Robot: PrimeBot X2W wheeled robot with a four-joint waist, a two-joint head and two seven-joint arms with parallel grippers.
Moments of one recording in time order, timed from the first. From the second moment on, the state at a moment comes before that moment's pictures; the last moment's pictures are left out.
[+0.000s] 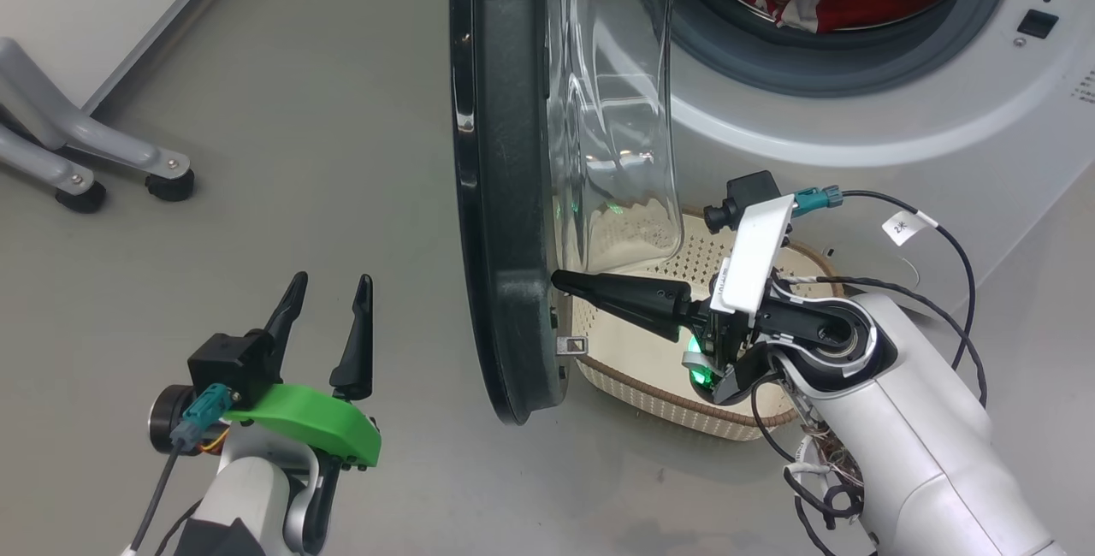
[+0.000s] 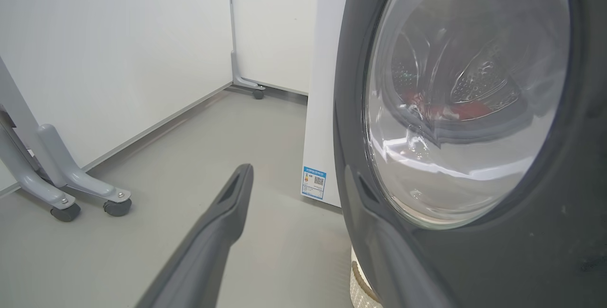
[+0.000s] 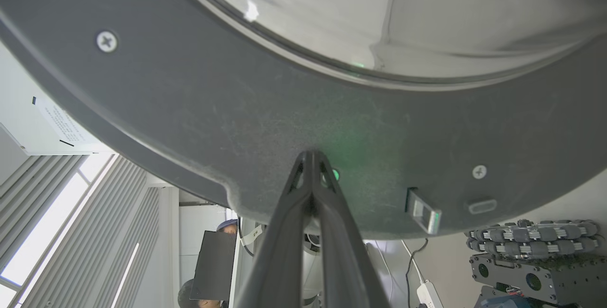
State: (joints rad) left arm -0.28 0.02 -0.21 0.44 -0.38 -0.07 -0.25; right arm -0.52 -0.07 0.47 0.36 1.78 0.12 0.82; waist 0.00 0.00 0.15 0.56
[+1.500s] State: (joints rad) left arm -0.26 0.02 -0.20 0.46 -0.40 -0.06 -0.25; right arm -0.25 -0.20 0.24 0.26 1.22 0.12 0.03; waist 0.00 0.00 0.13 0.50
